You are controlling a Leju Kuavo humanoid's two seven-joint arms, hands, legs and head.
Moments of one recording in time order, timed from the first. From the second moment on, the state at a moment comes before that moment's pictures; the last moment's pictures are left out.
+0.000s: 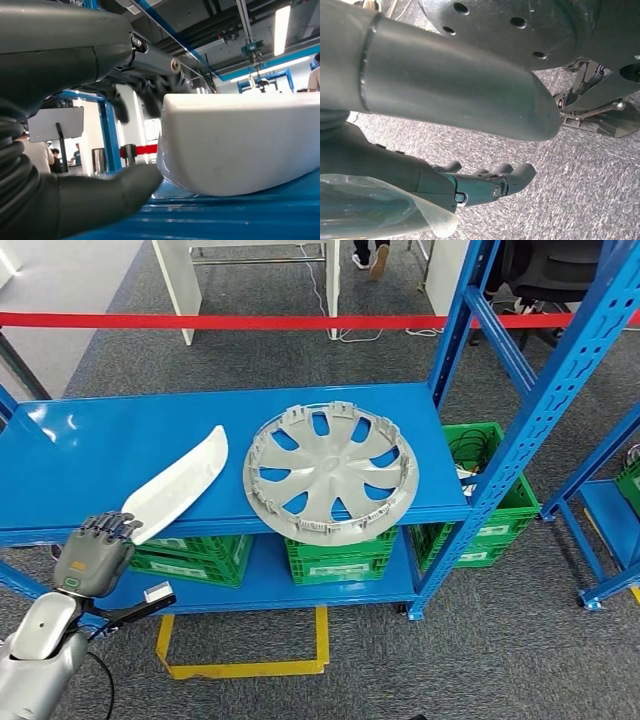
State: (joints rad) left arm -0.38 0.22 -0.19 -0.87 -1.50 0.70 -0.23; right arm -0.03 0.00 0.46 -0.17 -0.16 -0.10 0.00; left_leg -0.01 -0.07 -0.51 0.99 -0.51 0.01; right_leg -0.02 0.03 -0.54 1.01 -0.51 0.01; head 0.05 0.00
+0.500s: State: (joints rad) left arm -0.38 0.23 -0.20 -0.87 -1.49 0.70 -0.23; right arm -0.03 0.00 0.46 -0.17 -0.16 -0.10 0.00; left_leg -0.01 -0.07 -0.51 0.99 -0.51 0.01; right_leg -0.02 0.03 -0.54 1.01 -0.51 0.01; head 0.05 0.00
